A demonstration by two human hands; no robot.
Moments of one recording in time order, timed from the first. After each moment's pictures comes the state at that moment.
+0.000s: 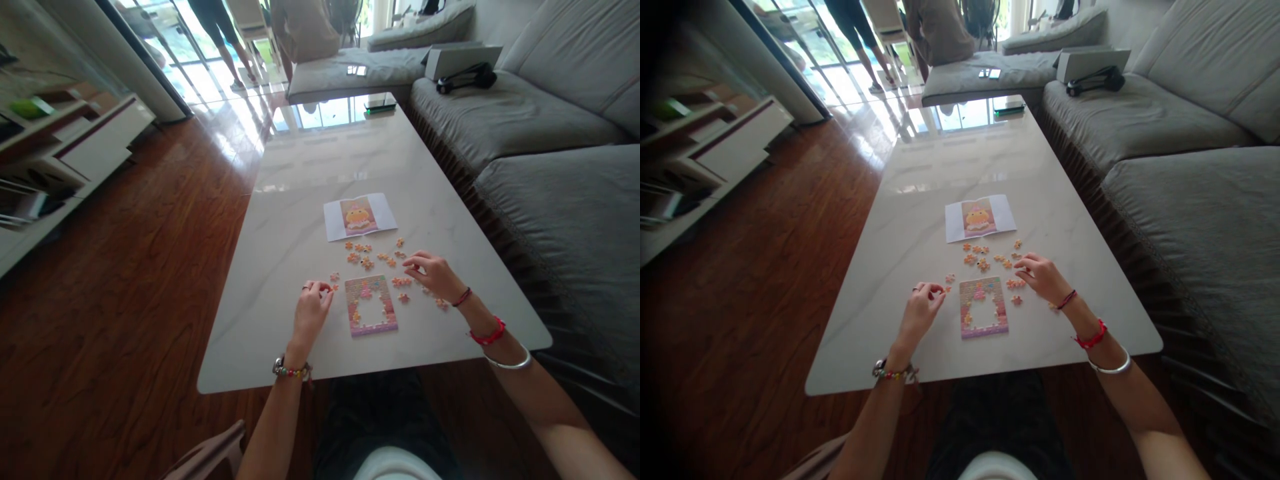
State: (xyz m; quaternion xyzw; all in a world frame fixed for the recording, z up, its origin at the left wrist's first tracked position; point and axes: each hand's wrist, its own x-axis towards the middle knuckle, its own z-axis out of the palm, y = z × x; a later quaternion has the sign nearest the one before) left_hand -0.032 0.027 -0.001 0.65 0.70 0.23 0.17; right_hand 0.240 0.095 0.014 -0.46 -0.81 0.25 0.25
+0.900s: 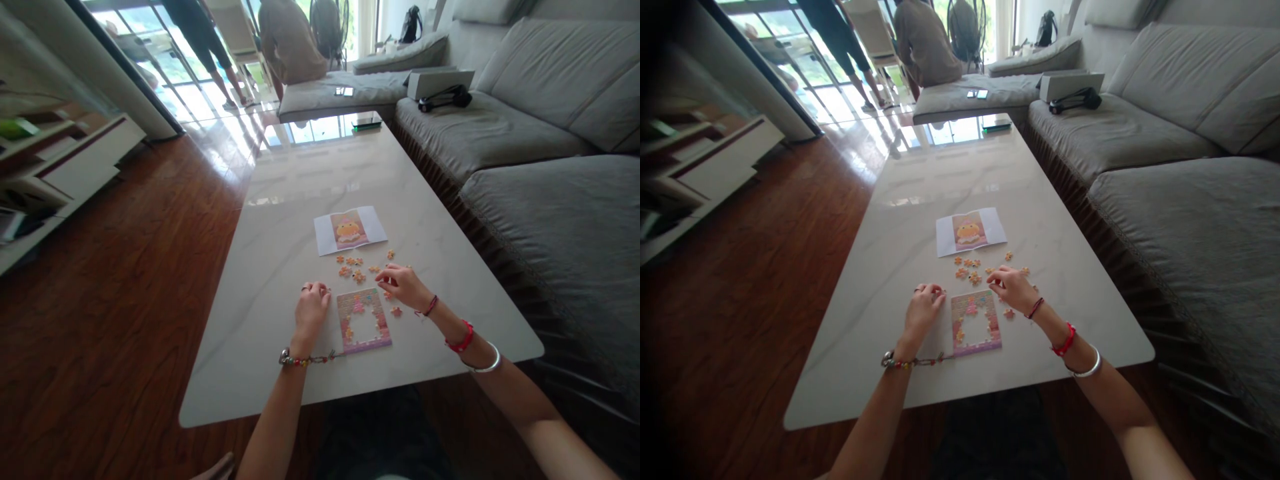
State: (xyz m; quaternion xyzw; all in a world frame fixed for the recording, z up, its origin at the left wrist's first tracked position) left_hand -0.026 0.065 -0.020 0.64 0.73 0.18 0.13; right_hand 0.202 0.103 0.010 -0.46 -0.81 0.26 0.25
